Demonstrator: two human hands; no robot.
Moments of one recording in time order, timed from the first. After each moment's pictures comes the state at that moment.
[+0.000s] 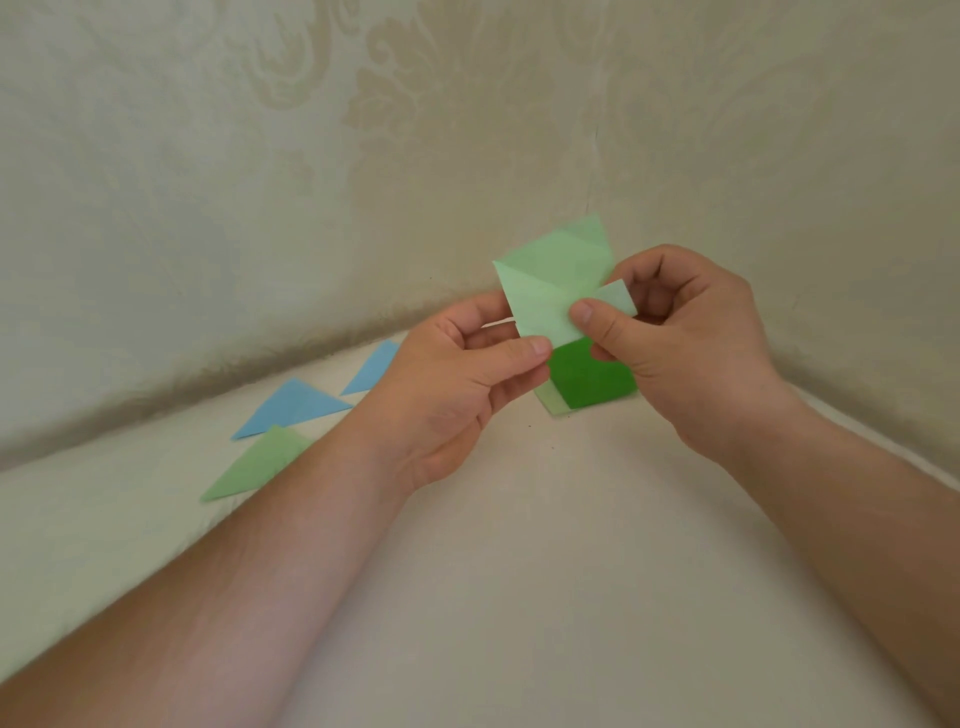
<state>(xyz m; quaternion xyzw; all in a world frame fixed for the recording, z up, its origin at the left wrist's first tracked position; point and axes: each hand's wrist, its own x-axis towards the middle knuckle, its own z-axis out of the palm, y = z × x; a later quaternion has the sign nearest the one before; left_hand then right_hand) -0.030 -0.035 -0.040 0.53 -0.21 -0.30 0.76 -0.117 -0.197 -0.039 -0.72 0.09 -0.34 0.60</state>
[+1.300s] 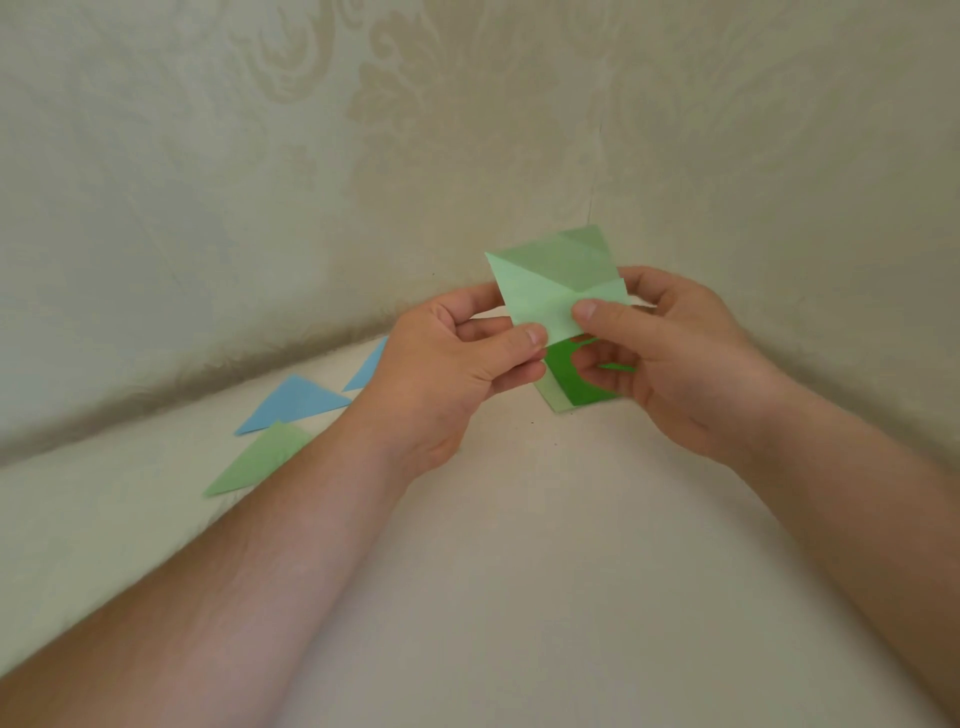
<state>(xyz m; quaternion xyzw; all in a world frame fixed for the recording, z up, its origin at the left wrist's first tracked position) -0.030 -0.035 -0.035 0.59 -0.20 -0.23 0.75 -0.115 -0.198 -0.039 -0.64 0.12 -0.18 0.74</state>
